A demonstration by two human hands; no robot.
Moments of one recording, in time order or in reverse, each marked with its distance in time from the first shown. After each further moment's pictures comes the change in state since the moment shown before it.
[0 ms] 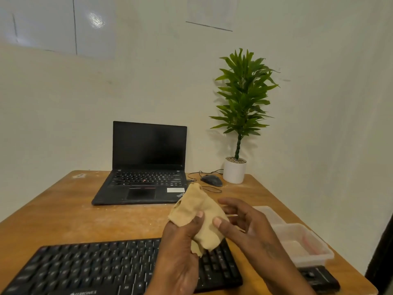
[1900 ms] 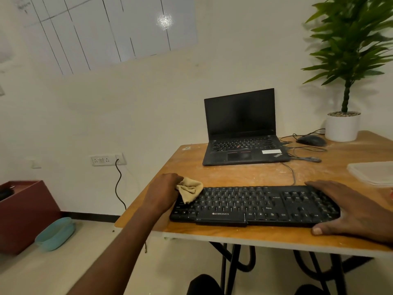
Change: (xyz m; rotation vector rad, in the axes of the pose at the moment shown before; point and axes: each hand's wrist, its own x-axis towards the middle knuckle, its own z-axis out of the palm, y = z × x) left_hand -0.015 0.209 -0.234 2.299 0.246 0.460; right_hand 0.019 0.104 0.021 -0.749 -0.461 -0.115
